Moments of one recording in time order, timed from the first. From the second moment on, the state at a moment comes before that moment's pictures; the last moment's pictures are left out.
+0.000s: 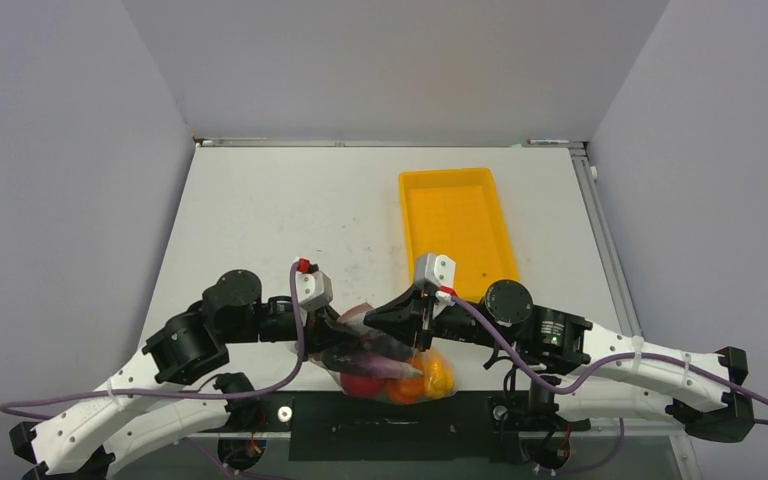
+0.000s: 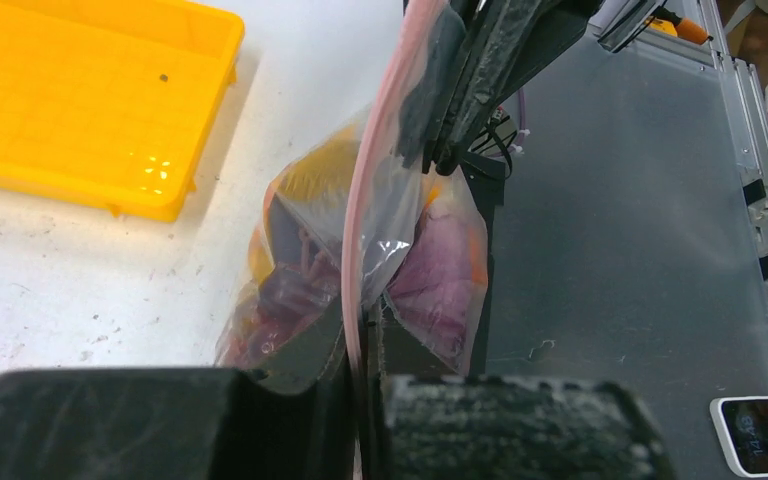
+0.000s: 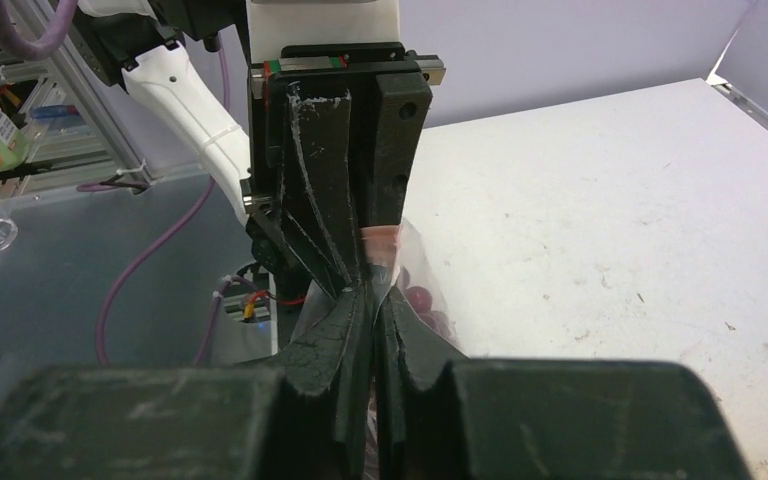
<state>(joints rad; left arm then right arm) -0.95 0.64 0.85 -0.49 0.46 -0.13 1.29 0.88 0.91 -0.02 -0.11 0.09</state>
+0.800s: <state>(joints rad) -0.95 0.65 0.93 -0.64 0.13 -0.11 1.29 0.72 0.91 -0.02 0.16 0.10</state>
